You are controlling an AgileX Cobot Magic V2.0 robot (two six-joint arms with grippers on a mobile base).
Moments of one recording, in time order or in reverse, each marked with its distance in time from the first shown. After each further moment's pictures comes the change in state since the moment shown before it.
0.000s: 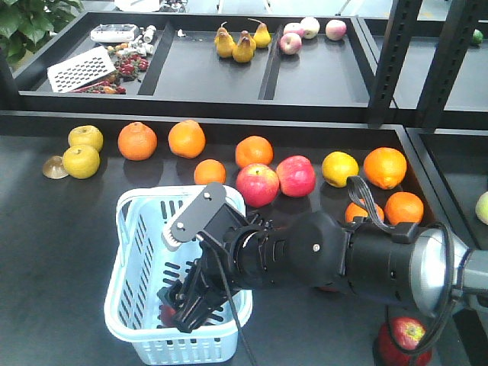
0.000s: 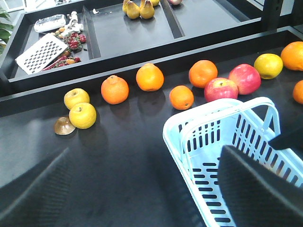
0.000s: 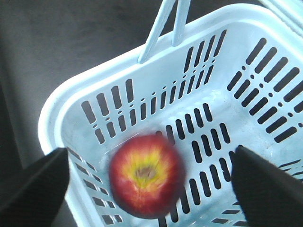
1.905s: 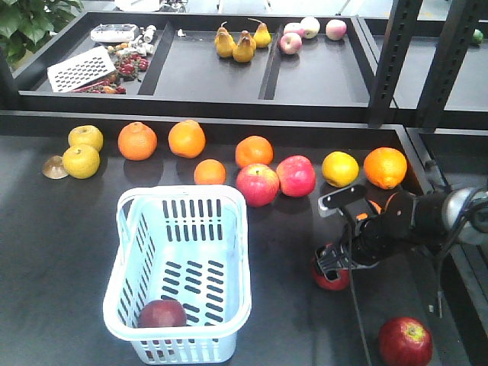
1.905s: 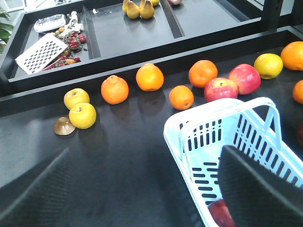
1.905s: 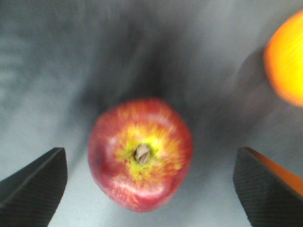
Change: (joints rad) left arm 0.000 0.000 0.000 0.000 0.000 0.000; right arm -0.595 0.312 -0.008 -0.435 0.053 0.383
